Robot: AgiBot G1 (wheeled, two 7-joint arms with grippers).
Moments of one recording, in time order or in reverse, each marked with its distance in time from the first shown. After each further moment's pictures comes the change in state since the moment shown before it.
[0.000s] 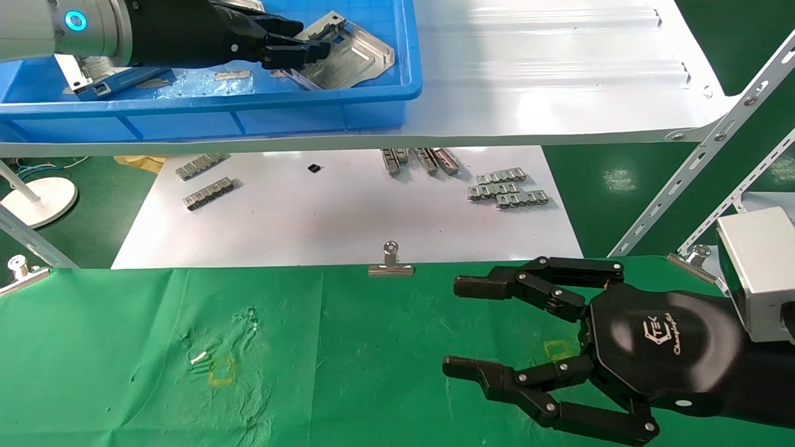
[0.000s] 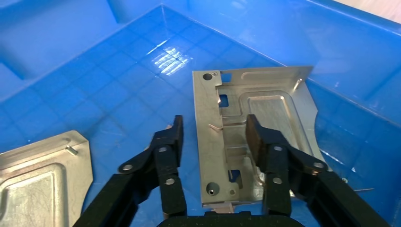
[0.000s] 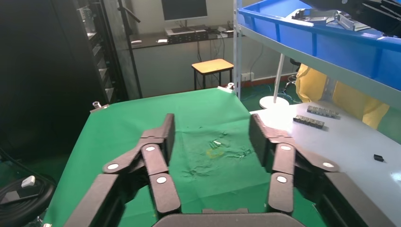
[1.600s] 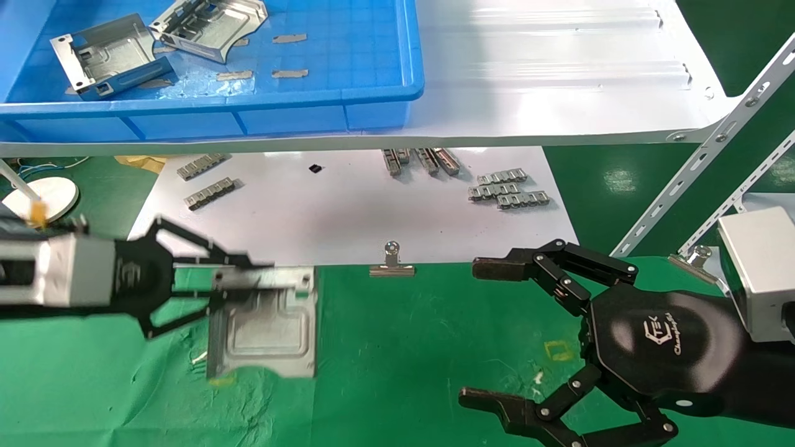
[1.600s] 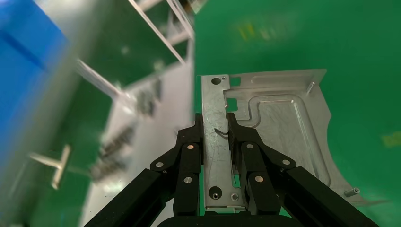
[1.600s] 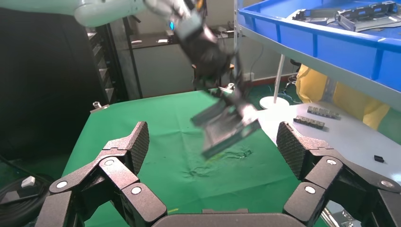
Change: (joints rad) left arm 0.491 -0.519 0.057 -0.539 -0.374 0.505 0.653; right arm 0.000 0.000 0.000 0.000 0.000 0.000 0.000
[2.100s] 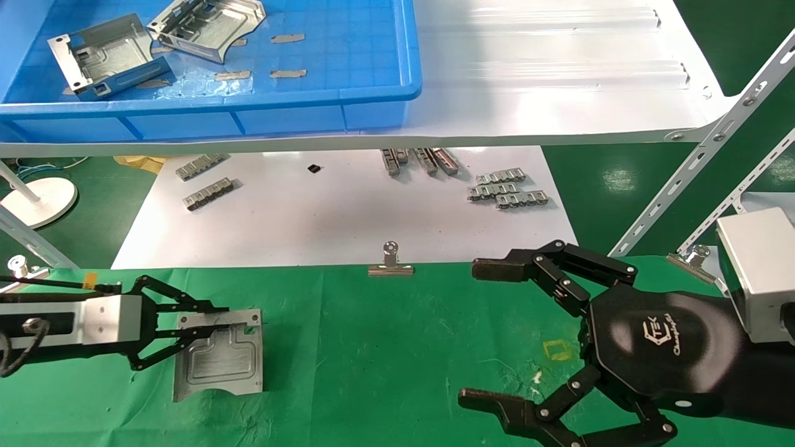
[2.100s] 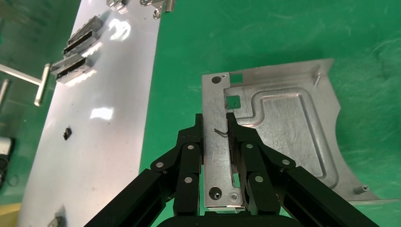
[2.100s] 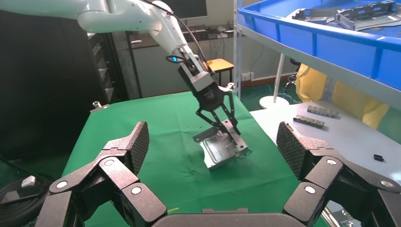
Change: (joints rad) left arm 0.038 0.044 0.089 0.287 0.105 -0.079 0.284; right arm 0.000 0.000 0.000 0.000 0.000 0.000 0.000
